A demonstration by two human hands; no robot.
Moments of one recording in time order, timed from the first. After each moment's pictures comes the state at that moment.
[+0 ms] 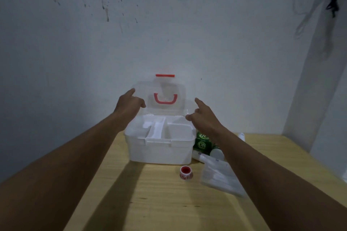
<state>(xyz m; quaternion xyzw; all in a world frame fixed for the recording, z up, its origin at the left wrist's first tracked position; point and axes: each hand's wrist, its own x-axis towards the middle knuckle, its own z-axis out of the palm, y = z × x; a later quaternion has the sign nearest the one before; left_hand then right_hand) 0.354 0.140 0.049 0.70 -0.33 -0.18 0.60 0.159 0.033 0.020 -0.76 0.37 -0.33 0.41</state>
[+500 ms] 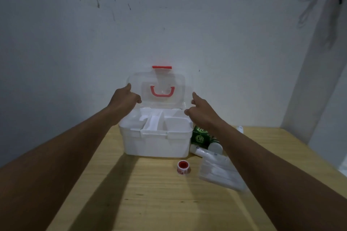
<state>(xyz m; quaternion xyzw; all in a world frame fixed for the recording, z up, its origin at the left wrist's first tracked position) 0.369 0.131 0.043 0.75 -0.36 -0.15 0.54 0.160 0.025 0.018 -0.79 0.39 -0.29 0.37</state>
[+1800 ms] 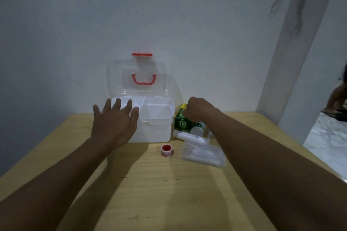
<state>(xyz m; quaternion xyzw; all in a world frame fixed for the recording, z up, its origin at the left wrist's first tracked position) 0.320 0.170 -0.032 0.83 -0.52 0.15 0.13 0.125 0.011 0.003 -0.85 0.52 -0.08 0.08</state>
